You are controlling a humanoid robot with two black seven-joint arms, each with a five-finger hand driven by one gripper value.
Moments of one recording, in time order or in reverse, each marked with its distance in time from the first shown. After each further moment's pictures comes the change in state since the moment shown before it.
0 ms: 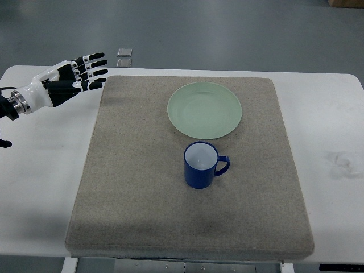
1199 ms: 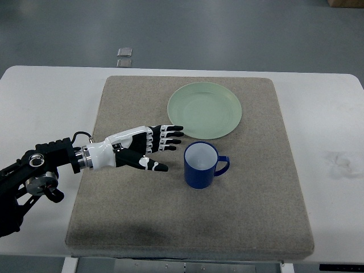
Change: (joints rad) left arm 0.224 -0.172 0.084 -0.349 0.309 0.000 -0.023; right arm 0.000 0.000 0.000 0.000 0.000 0.000 0.000
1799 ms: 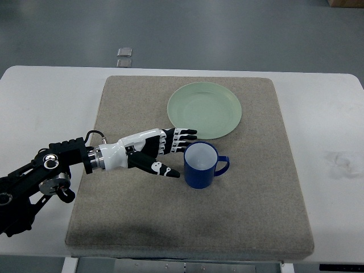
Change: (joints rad) left arm -0.016 -0.057 0.002 0.003 0.097 0.000 -0.021; right arm 0.000 0.000 0.000 0.000 0.000 0.000 0.000
